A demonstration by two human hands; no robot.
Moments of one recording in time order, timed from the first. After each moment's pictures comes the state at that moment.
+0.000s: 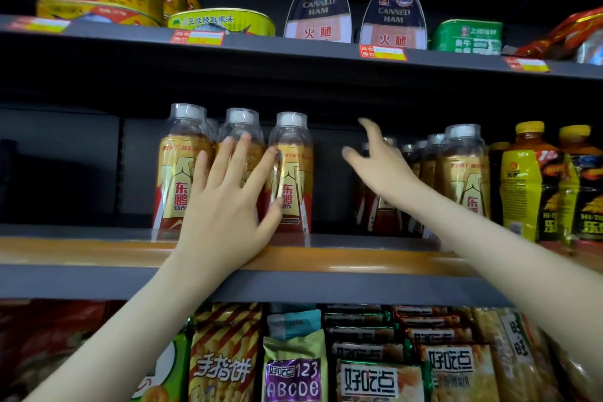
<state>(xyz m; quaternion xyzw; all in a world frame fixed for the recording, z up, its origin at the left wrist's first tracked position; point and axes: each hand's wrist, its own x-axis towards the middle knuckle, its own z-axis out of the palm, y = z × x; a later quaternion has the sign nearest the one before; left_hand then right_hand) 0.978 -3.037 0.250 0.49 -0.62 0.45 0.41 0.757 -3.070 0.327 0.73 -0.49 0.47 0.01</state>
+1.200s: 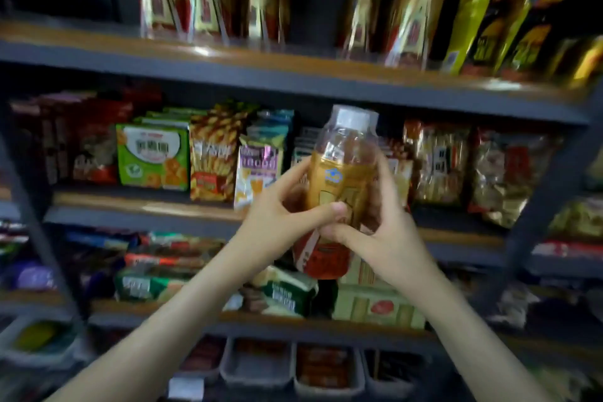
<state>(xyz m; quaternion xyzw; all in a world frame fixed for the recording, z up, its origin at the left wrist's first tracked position) 0.817 -2.849 0.073 0.36 -0.64 -0.38 0.55 0.649 -2.854 0.074 0.76 -0.34 0.47 -0.30</state>
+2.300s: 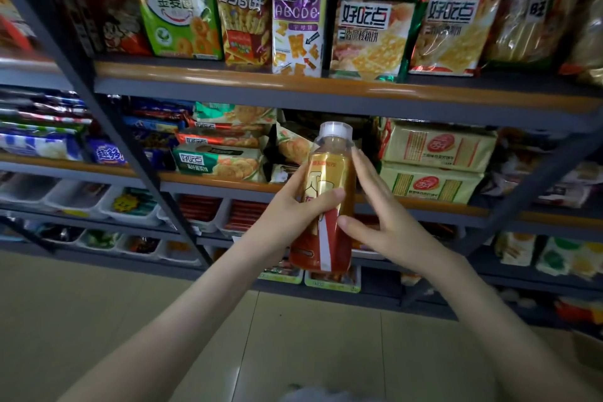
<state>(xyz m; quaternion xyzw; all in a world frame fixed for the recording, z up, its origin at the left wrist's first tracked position) 0.836 -2.776 -0.067 0.49 -0.44 -0.59 0.47 0.660 -2.802 -0.069 0.81 -0.36 0.24 -0.40</state>
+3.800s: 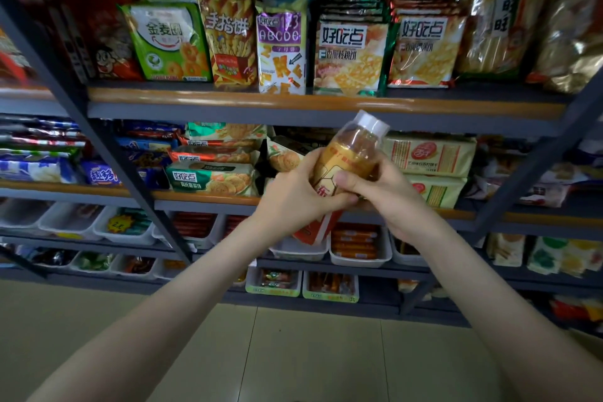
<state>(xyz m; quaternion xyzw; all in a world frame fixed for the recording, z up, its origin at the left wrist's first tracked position) 0.828 -2.806 -0.039 0.62 -0.69 -0.22 0.31 0.662 -2.837 -0.039 0.56 -0.43 0.42 -0.57</state>
